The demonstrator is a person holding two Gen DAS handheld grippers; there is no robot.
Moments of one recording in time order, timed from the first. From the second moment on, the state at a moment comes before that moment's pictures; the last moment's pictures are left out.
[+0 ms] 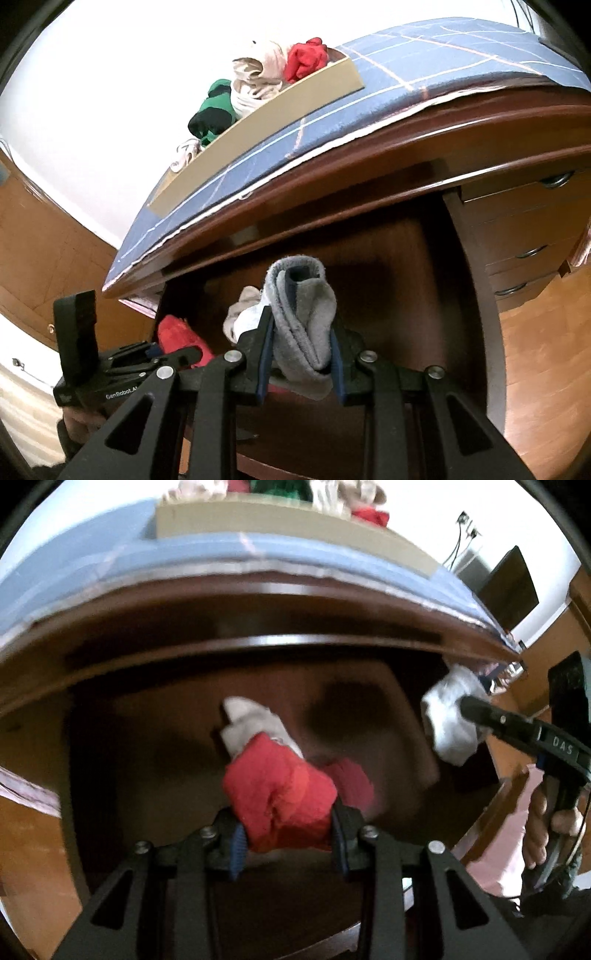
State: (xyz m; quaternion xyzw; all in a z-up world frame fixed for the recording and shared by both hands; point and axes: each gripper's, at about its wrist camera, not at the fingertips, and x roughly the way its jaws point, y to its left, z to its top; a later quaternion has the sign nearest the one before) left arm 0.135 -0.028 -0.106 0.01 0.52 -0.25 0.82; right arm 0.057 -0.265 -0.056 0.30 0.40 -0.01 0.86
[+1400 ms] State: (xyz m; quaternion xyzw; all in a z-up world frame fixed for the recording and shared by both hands) left arm 0.051 -0.010 0.038 0.04 0.27 -0.23 0.93; right arm -0.001 -0.179 0.086 0.16 0.23 0.00 0.96
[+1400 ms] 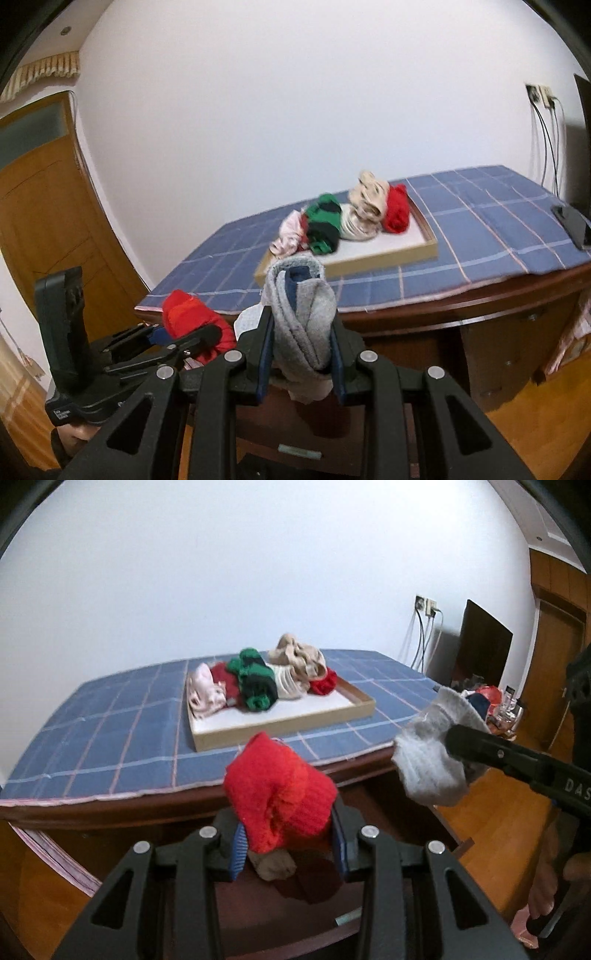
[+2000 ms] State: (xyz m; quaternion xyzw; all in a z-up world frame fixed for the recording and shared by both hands) left arm 0.087 -0.019 0.076 0.06 0.22 -0.19 0.96; right arm 0.048 -0.169 0.129 0.13 0.18 0.01 0.97
